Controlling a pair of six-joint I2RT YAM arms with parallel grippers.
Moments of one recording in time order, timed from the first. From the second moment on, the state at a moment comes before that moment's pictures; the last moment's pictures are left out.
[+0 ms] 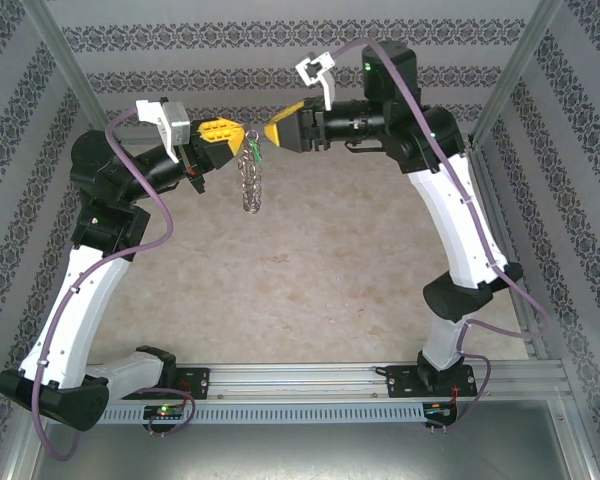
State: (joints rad) left arm -0.25 1.14 1.43 0.05 0.84 -0.15; right arm 0.55 1.81 2.49 -0.95 -0.83 0.22
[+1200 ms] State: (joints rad) left arm -0.25 1.19 1.43 0.29 0.96 -0.48; right arm 0.64 1.85 2.56 -0.84 -0.96 0.10
